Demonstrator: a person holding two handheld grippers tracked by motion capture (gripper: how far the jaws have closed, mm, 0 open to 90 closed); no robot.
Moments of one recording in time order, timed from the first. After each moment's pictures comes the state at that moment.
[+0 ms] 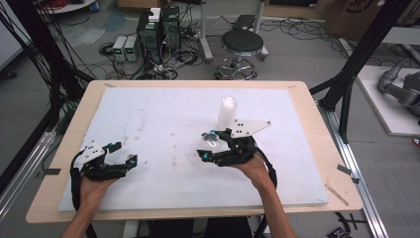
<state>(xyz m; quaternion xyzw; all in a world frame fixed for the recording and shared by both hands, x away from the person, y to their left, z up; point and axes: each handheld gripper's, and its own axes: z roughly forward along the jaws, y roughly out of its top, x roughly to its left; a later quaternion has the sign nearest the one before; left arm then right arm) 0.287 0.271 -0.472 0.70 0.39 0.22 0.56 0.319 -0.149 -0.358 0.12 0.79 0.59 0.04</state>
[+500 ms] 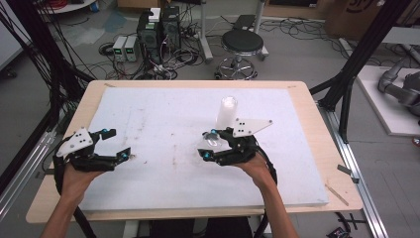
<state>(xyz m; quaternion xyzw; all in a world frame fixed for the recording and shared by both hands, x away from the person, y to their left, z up) 0.291 0.284 -0.405 0.73 0.29 0.22 0.58 0.322 -0.152 -0.356 0.11 0.79 0.60 0.04</state>
